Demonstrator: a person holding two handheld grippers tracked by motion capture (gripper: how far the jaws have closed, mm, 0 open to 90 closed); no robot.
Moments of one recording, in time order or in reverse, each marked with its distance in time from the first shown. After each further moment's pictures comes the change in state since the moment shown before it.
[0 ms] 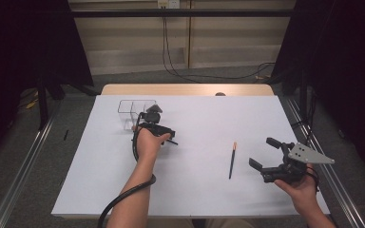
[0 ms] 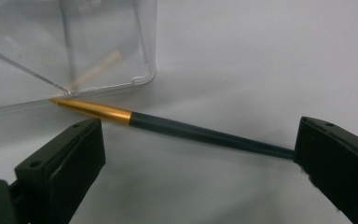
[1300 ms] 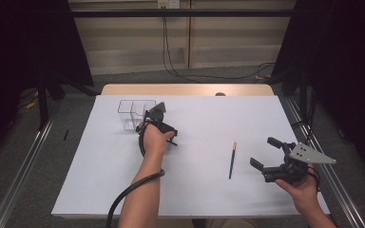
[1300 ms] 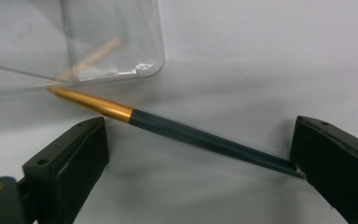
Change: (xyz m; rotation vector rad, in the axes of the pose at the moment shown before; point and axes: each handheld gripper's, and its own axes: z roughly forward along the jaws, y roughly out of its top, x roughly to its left) left arm -0.010 0.014 0.011 0.140 0.120 -0.028; right arm -0.002 0.000 -0.002 -0.005 -0.005 0.007
